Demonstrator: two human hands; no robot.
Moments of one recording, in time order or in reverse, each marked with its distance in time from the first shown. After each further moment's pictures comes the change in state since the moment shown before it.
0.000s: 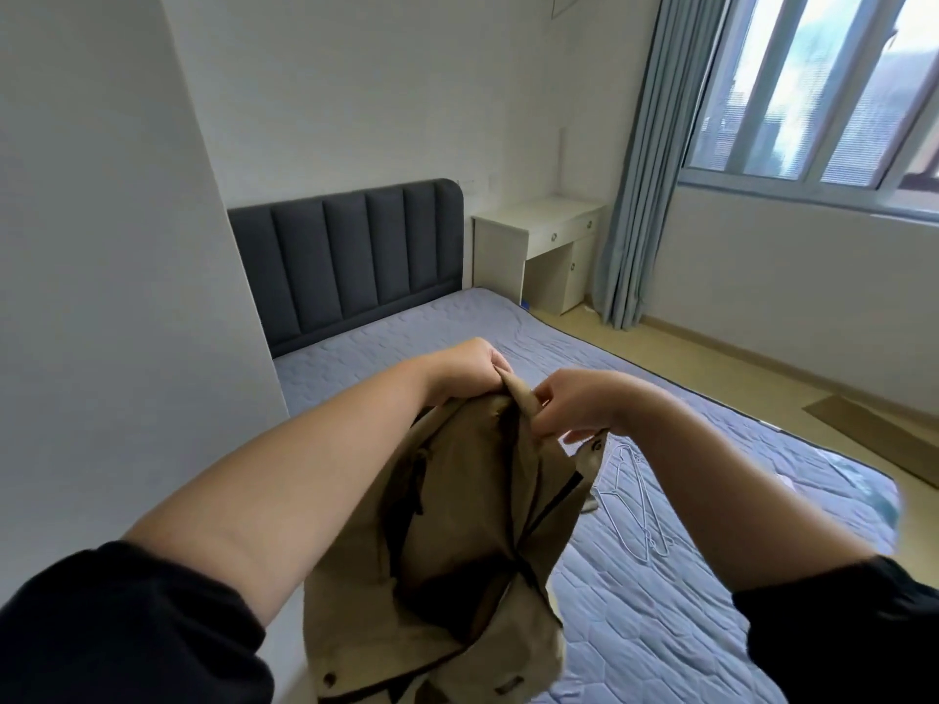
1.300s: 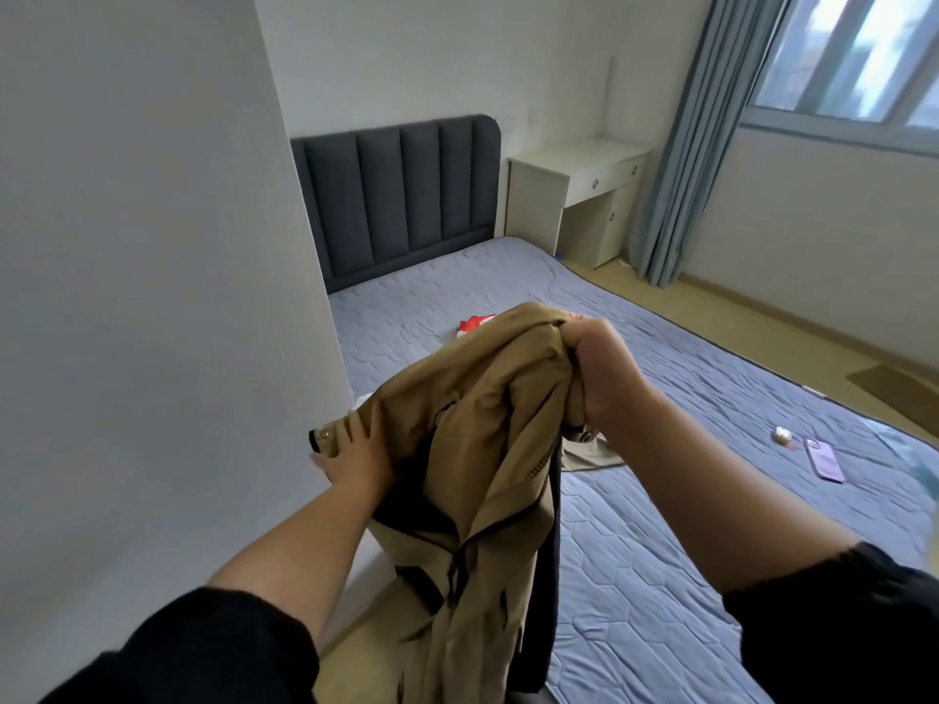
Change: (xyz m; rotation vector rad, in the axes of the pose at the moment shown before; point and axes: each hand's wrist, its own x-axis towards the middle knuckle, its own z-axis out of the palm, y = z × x) left_hand -0.063 -0.263 0.065 0.519 0.375 -0.688; right_hand 0.016 -0.051 0.074 1.392 0.122 -0.350
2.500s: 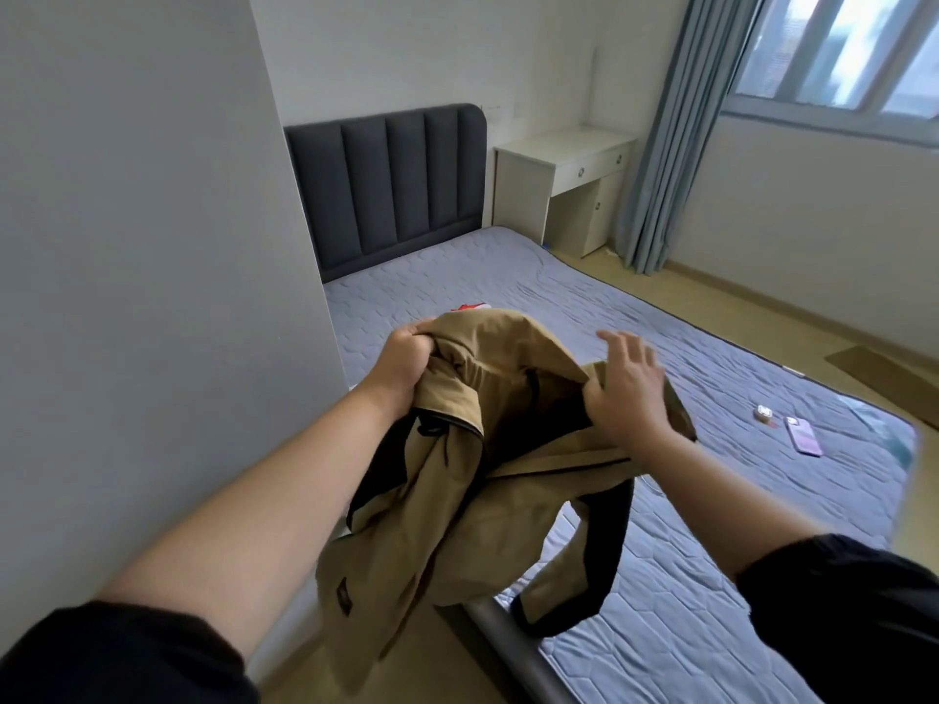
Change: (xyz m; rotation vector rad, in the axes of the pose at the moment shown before) left_hand -0.053 0.076 -0.116 -1.556 -0.193 0.340; right_hand -0.008 0.065 -0.101 -1.478 0.462 -0.271
